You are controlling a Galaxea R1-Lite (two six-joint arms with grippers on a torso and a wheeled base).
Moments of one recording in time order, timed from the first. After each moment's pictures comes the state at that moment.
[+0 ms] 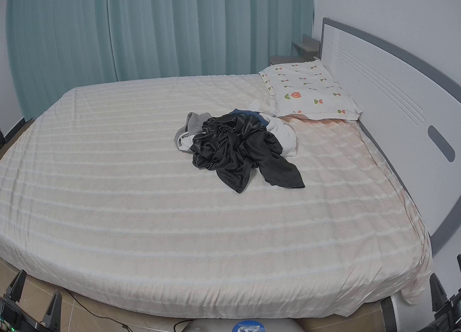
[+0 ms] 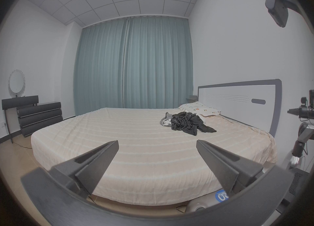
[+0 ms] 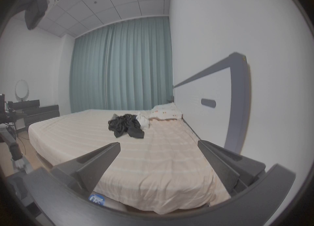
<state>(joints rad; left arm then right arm) -0.01 0.02 -0.02 0.00 -0.03 -0.01 0.01 0.02 -0.08 0.00 0.01 0.00</state>
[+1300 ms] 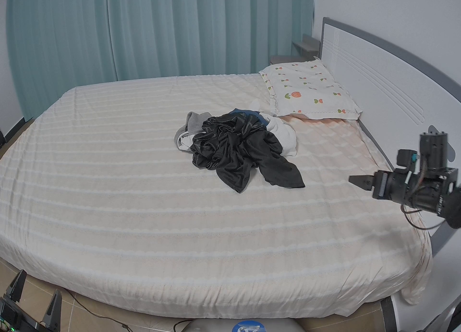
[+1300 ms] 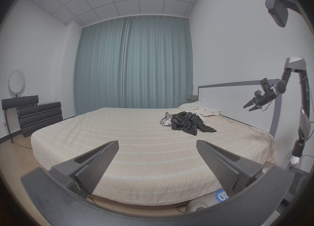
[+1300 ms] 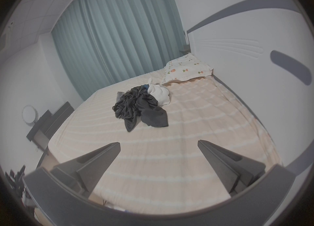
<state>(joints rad) -0.01 0.02 -0.02 0.00 -0.03 -0.01 0.22 1.70 -0.73 -0.52 0.01 0.29</state>
